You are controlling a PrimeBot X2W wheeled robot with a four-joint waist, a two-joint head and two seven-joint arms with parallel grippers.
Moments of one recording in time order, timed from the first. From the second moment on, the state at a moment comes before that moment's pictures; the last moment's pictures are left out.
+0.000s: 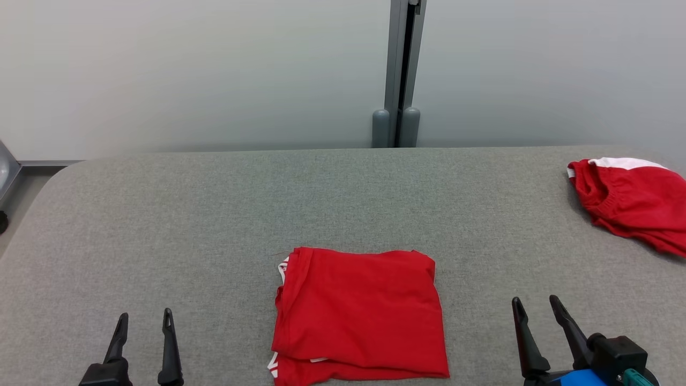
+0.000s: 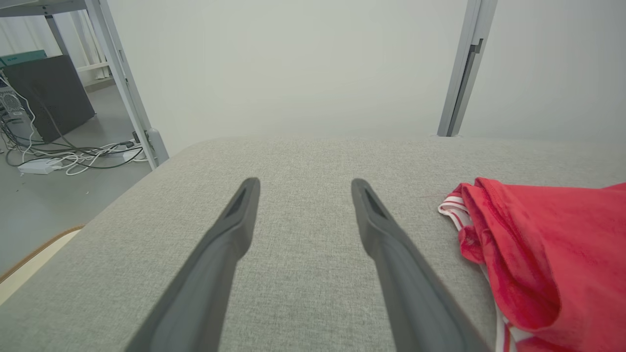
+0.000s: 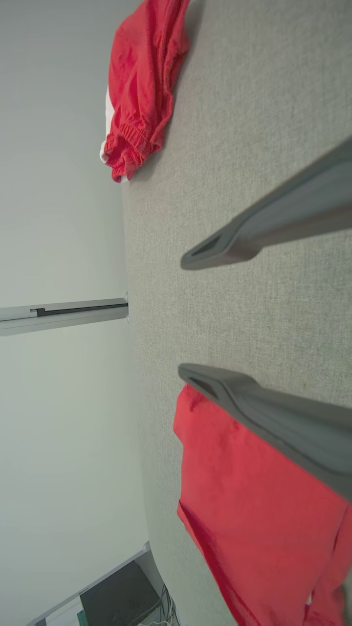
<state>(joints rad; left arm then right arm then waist) 0.08 0.06 0.11 0.30 -0.03 -0.08 -0.26 0.03 -0.05 0.00 0.28 0.17 0.13 -0.26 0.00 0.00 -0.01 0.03</state>
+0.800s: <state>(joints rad) 0.08 0.07 0.09 0.30 -0.04 -0.07 -0.26 0.03 -0.05 0.04 0.31 0.16 0.13 -0.26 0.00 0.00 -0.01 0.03</state>
